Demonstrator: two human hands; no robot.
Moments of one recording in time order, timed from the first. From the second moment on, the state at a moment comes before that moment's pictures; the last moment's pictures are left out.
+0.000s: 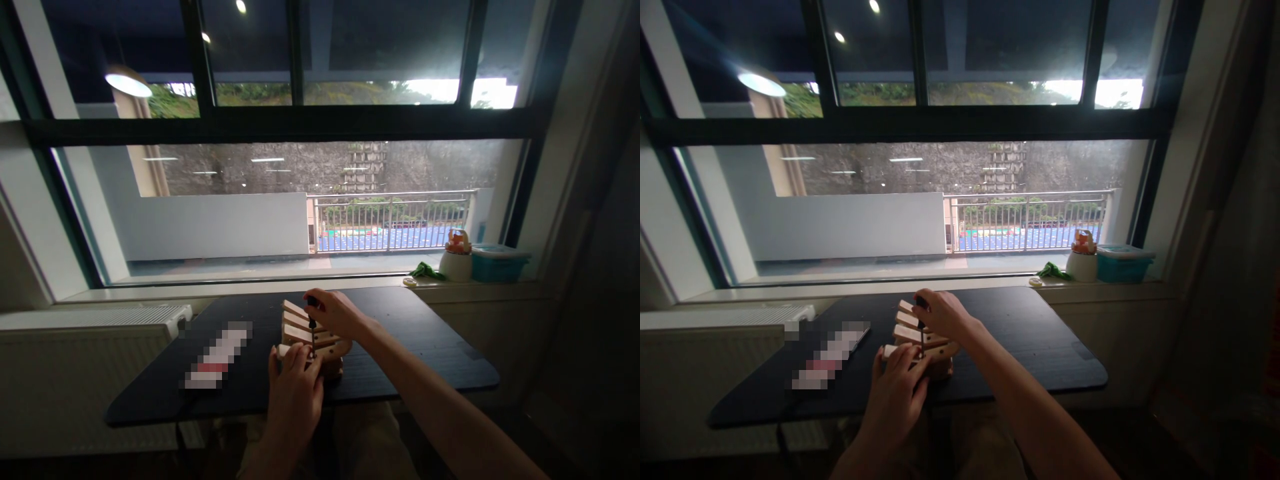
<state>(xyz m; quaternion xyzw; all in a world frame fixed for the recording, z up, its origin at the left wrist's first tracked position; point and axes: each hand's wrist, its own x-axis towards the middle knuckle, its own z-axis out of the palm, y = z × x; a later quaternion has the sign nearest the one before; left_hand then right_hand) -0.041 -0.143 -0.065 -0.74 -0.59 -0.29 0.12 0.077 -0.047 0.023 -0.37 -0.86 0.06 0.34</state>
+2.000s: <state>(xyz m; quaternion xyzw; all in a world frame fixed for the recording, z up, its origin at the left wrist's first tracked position) -0.047 -0.147 -0.065 -0.76 -0.57 -0.31 0.08 0.045 -0.079 0.108 -0.35 -0.92 -0.04 -0.18</state>
